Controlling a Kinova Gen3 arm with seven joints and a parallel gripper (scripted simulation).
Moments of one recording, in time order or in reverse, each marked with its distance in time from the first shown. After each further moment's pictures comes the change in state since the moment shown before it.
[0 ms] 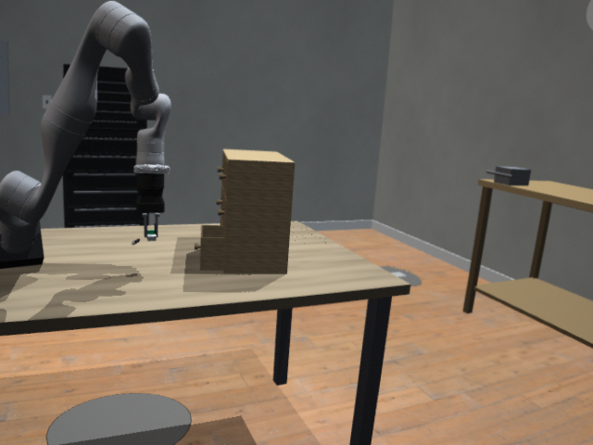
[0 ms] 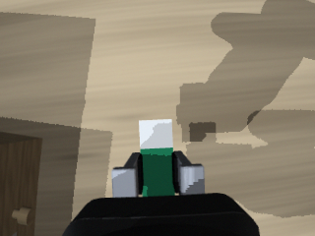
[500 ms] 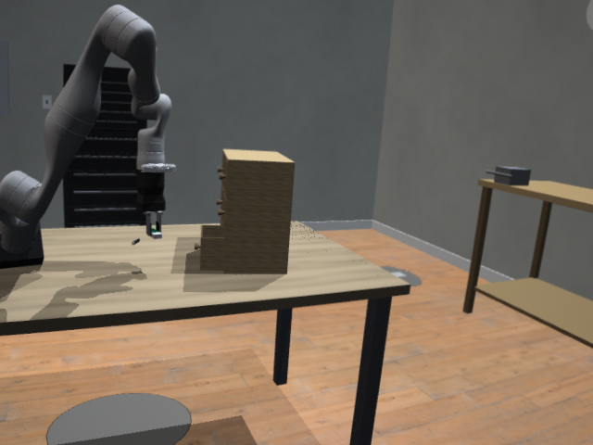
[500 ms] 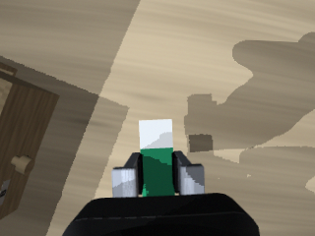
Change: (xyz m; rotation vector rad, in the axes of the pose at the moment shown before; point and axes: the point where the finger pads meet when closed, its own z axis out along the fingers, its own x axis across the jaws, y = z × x) arm -0.009 0.019 0.000 0.000 -0.001 -0.259
